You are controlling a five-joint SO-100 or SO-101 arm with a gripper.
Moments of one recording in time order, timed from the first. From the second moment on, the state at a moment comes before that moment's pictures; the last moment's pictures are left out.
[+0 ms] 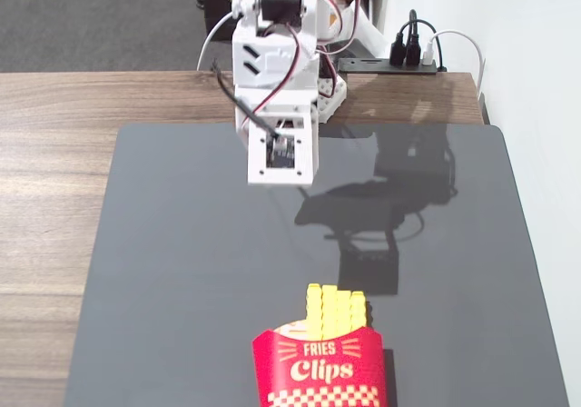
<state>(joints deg) 4.9 126.4 132.7 66.1 -96.2</state>
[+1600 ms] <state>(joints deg) -13.1 79.3 99.8 51.5 -79.5</state>
